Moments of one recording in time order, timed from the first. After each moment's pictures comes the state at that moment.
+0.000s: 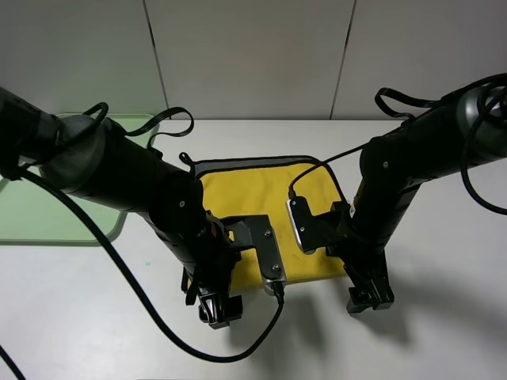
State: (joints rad) left arm -0.87 1.97 -0.89 -0.20 0.24 0.77; right arm 0.57 1.90 -0.80 0.11 0.55 -1.26
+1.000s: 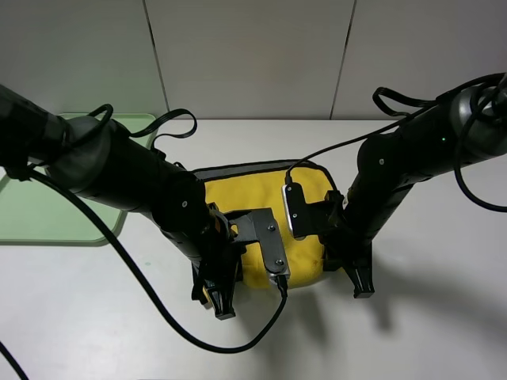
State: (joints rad) left arm -0.87 1.98 -0.90 -0.19 0.19 0.77; right arm 0.57 1.91 -0.81 0.16 0.45 -1.26
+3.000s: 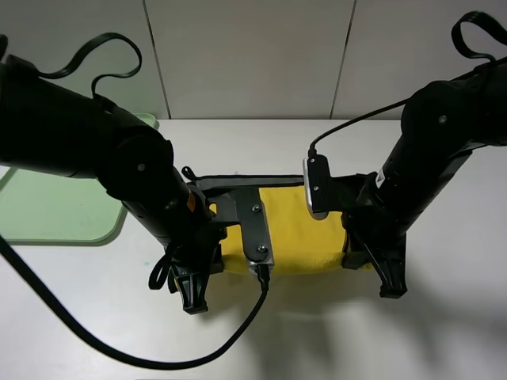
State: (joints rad) left arm -0.87 1.75 -0.88 -0.05 0.41 0.67; right arm 0.57 1.62 -0.79 0.16 0.71 -1.10
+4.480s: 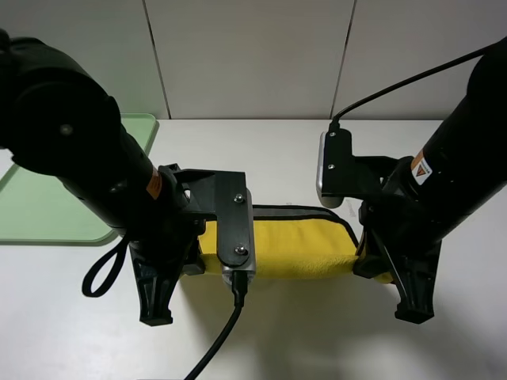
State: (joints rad) left arm -0.93 1.53 -0.88 0.00 0.63 0.63; right arm 0.72 1.35 -0.79 0.12 0.91 -0.75
